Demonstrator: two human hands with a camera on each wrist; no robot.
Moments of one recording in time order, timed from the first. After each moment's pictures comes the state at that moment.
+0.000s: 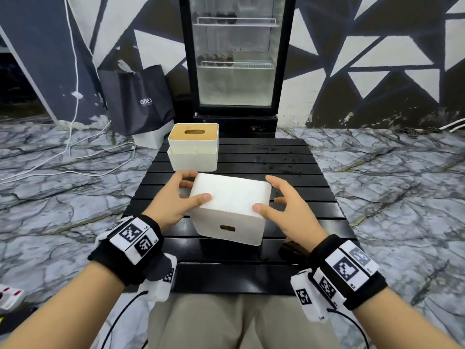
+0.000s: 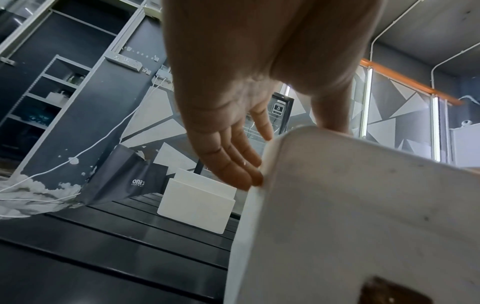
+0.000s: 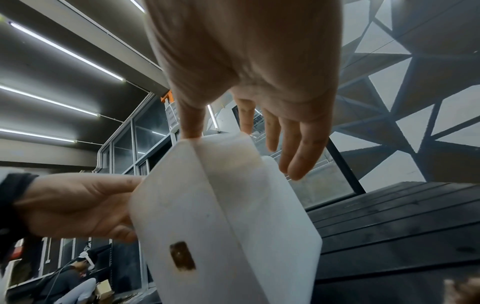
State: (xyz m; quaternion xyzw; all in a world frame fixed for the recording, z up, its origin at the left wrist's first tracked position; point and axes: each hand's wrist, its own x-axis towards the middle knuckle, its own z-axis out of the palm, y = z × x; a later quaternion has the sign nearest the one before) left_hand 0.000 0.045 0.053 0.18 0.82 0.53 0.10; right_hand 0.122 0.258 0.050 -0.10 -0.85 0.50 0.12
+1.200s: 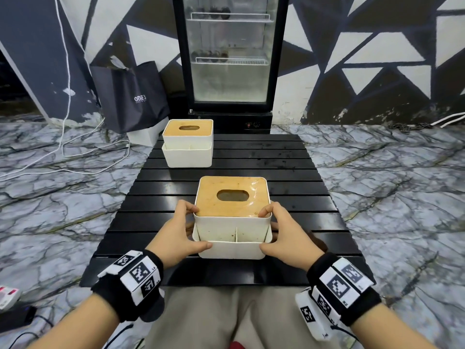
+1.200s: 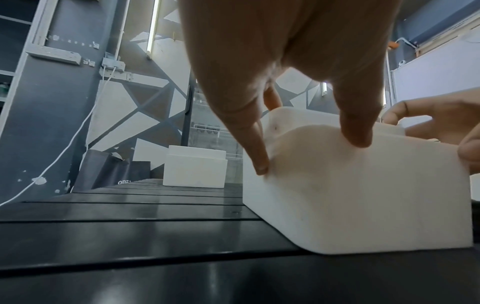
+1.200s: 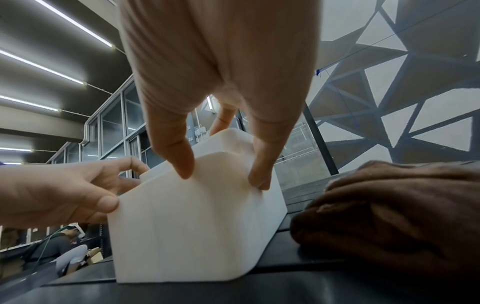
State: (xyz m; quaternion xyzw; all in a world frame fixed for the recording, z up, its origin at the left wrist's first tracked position) left_hand 0.041 0.035 -0.002 0.25 0.84 0.47 0.13; right_hand 0.144 0.264 -0.001 -0.05 -0.86 0.50 0.05
